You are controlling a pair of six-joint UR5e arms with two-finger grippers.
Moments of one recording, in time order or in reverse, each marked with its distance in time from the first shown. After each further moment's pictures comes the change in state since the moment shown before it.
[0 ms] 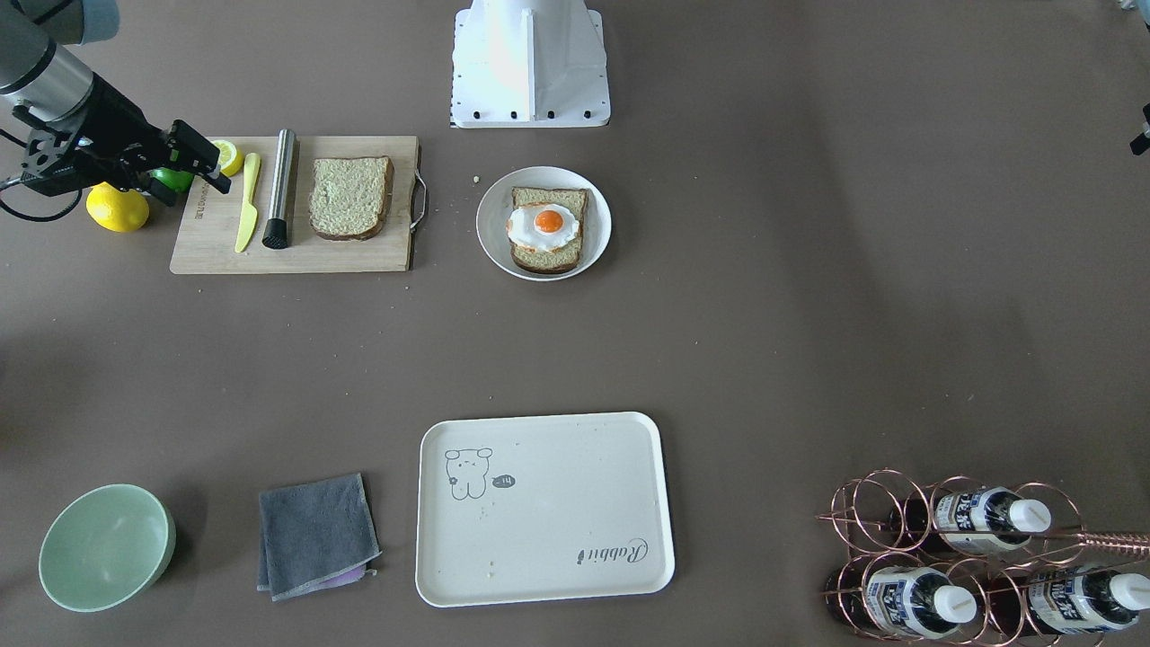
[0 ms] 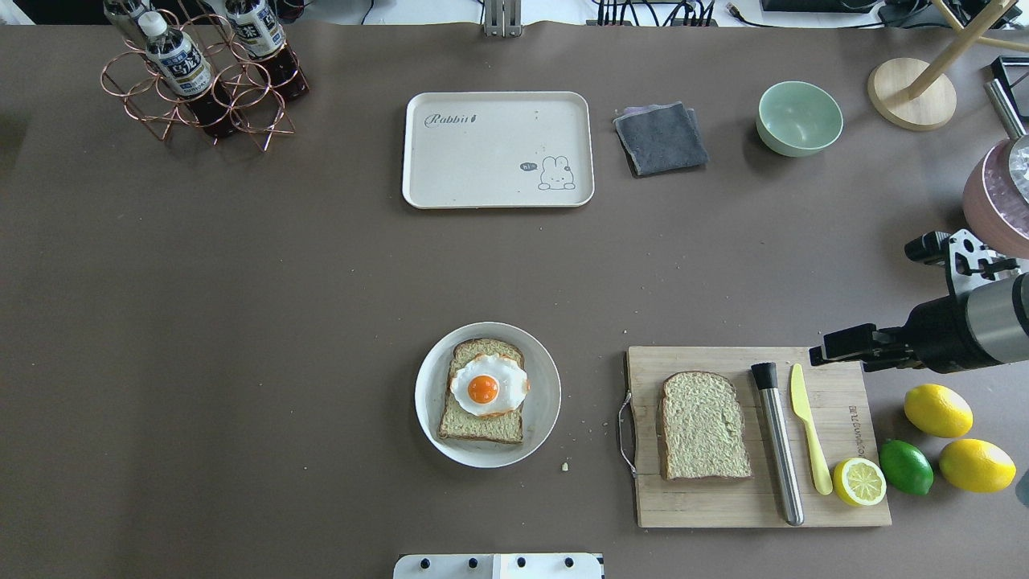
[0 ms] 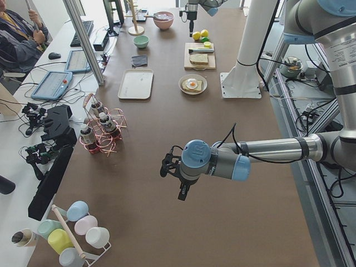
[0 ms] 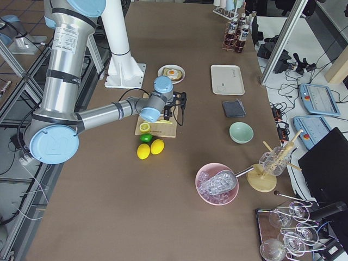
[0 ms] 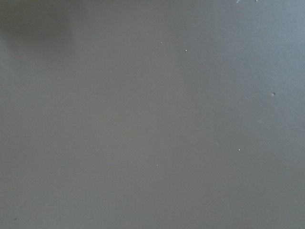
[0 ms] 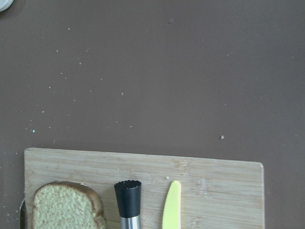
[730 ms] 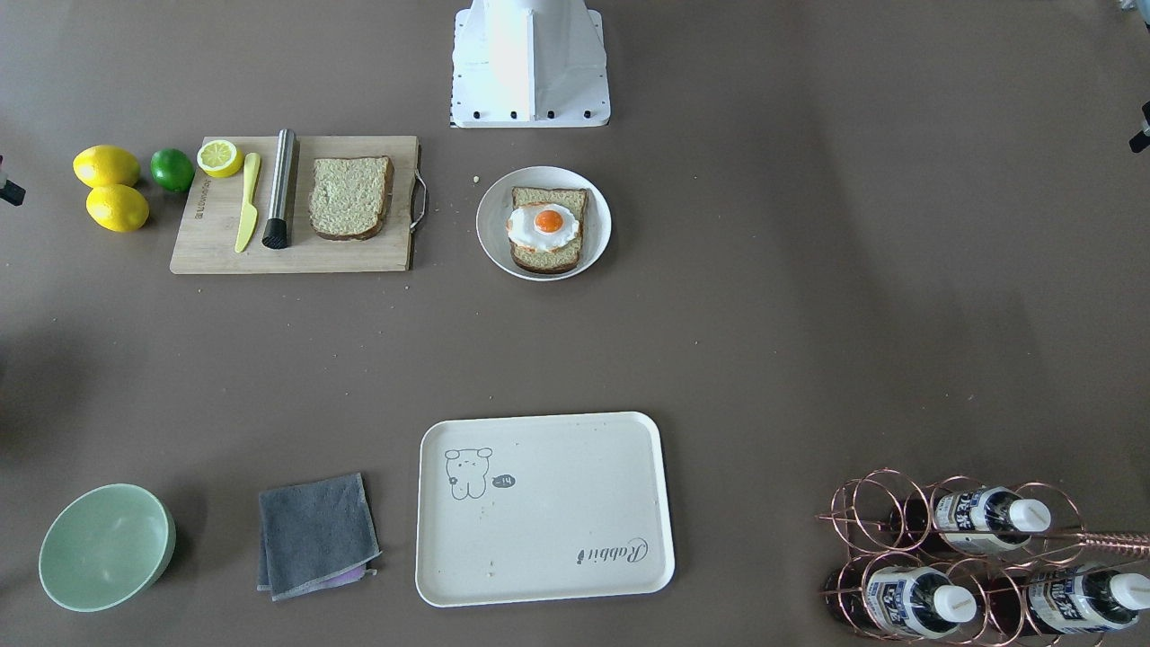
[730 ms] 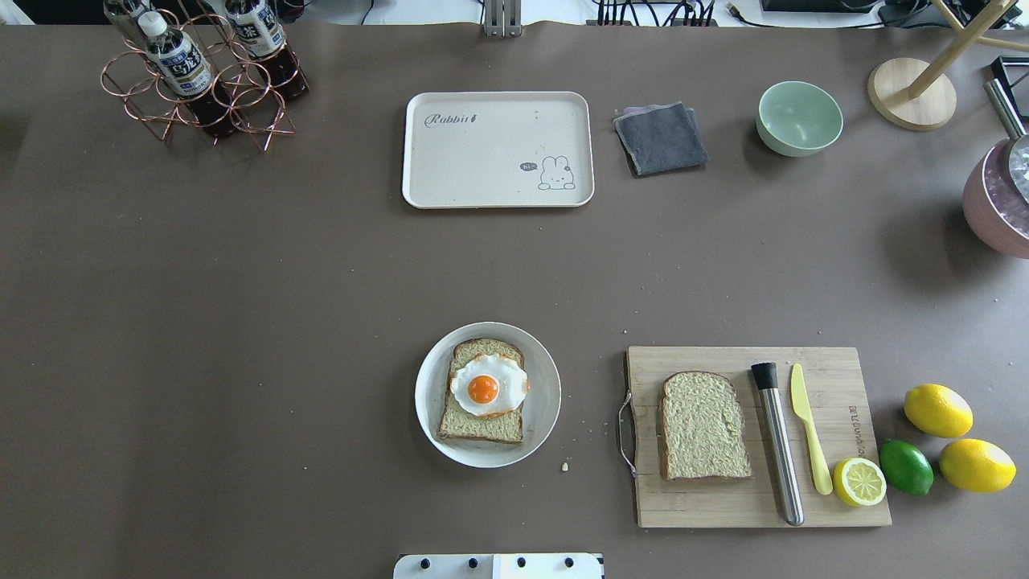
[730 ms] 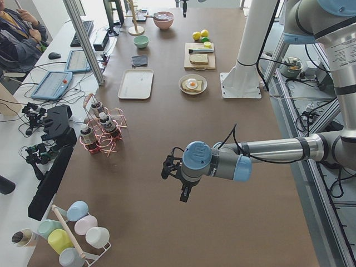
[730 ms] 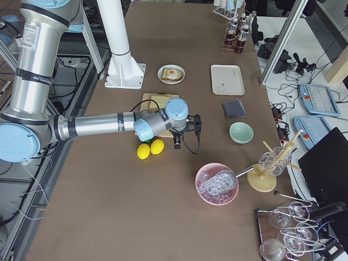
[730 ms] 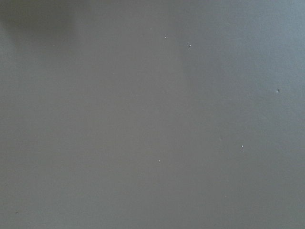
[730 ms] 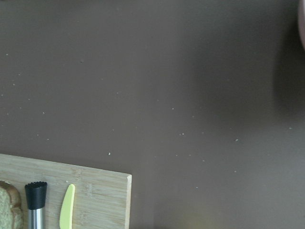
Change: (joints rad) left arm -0.001 0.009 0.001 0.012 0.001 0.001; right arm 0.505 -0.021 -0.124 -0.278 0.356 -0.624
